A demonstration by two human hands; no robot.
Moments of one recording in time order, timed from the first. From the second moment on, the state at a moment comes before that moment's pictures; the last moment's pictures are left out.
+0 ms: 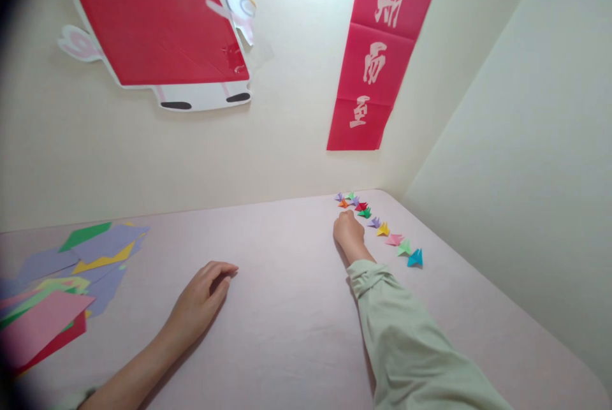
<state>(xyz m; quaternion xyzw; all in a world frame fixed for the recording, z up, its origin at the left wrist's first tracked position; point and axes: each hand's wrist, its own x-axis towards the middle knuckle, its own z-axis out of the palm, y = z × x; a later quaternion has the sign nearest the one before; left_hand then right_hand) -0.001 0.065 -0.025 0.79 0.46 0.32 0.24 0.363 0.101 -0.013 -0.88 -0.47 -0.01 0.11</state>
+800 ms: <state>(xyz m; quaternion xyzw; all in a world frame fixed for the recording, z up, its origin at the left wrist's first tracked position) -0.002 0.050 -0.027 0.81 0.43 0.33 0.23 0.171 0.001 -0.002 -0.62 -0.78 0.04 0.10</state>
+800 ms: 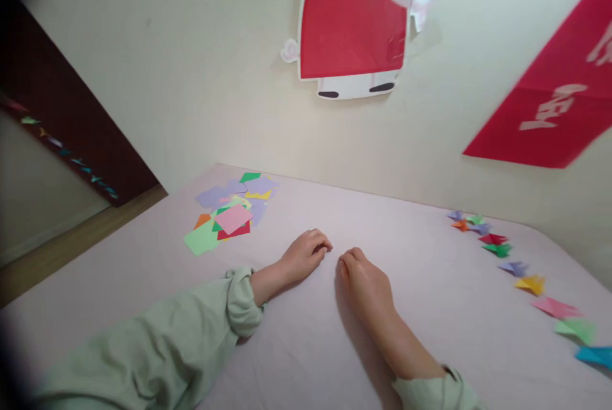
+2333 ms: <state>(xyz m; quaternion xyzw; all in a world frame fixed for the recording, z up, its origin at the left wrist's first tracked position) -0.138 0.044 0.023 0.80 0.48 0.35 0.02 0.173 0.005 0.003 -0.60 -0.77 0.12 0.18</state>
